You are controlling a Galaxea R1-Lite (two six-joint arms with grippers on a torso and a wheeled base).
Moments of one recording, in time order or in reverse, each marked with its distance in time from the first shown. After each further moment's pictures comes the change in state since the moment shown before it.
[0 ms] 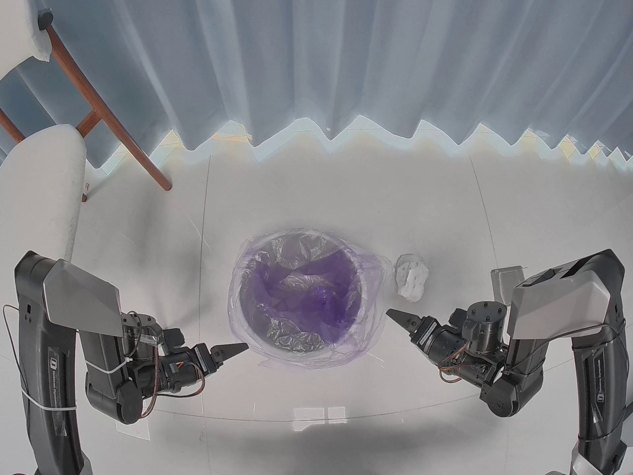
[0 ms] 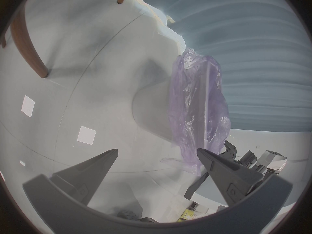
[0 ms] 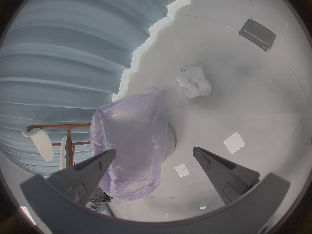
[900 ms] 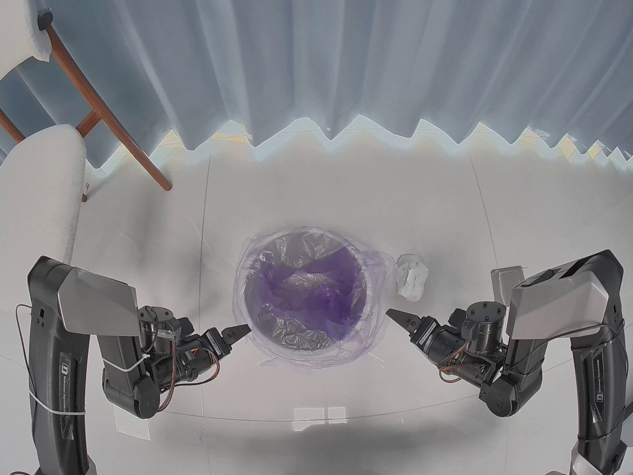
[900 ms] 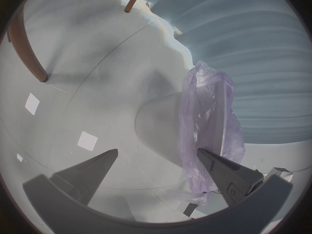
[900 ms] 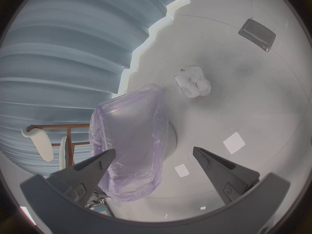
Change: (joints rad) left arm -0.059 0.043 -0.128 0.001 0.172 -0.114; right arm -0.001 0.007 -0.007 0.000 0.000 0.000
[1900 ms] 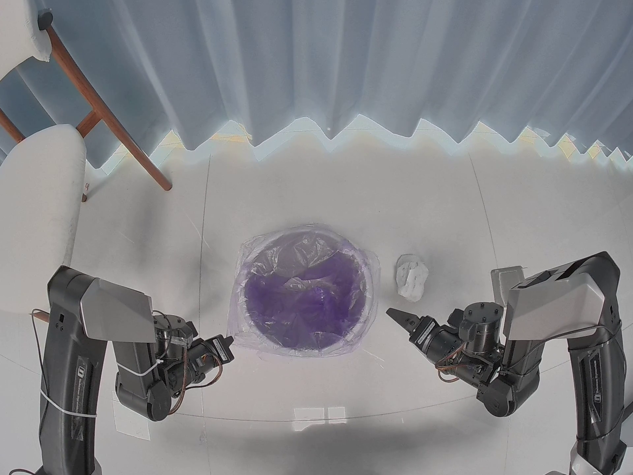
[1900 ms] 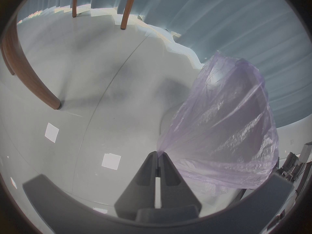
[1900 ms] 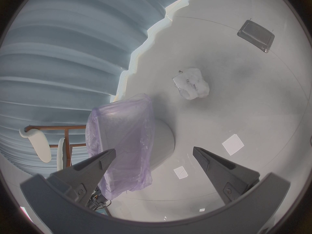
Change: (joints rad) left arm -0.014 0.098 -0.071 0.002 0.230 0.222; right arm 0.001 0.017 -0.017 0.000 -0.028 -0.001
